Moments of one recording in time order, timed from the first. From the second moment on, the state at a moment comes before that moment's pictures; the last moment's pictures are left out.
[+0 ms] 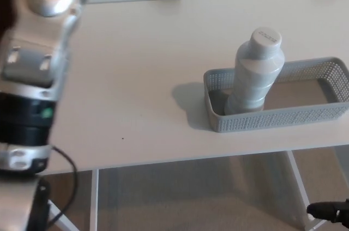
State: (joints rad) left_arm -0.83 0.34 -0.01 0.12 0.00 0.18 -0.30; right_arm 0.63 -0.18 -0.13 -0.35 0.16 0.17 0.17
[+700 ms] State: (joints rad) left_arm -0.02 0.51 0.53 0.22 -0.12 0.13 -0.40; right_arm 0.62 -0.27 -0.22 -0.15 0.16 0.18 0.18
